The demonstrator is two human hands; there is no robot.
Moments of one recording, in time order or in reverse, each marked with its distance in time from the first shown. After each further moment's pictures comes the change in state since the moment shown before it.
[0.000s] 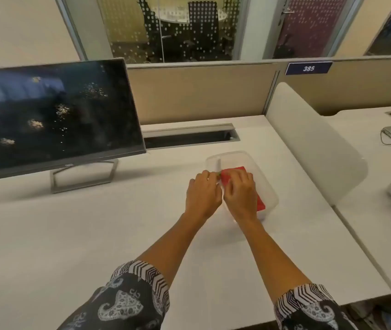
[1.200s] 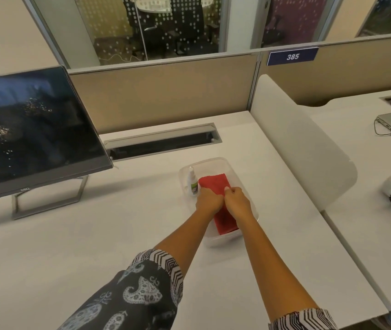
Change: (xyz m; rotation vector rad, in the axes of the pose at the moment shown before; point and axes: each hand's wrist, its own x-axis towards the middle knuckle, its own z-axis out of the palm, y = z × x) left_hand 0.078 0.061 0.085 -0.556 -0.401 -0.699; right_hand 0.053 0.065 -0.008 0.399 -0.553 0.828
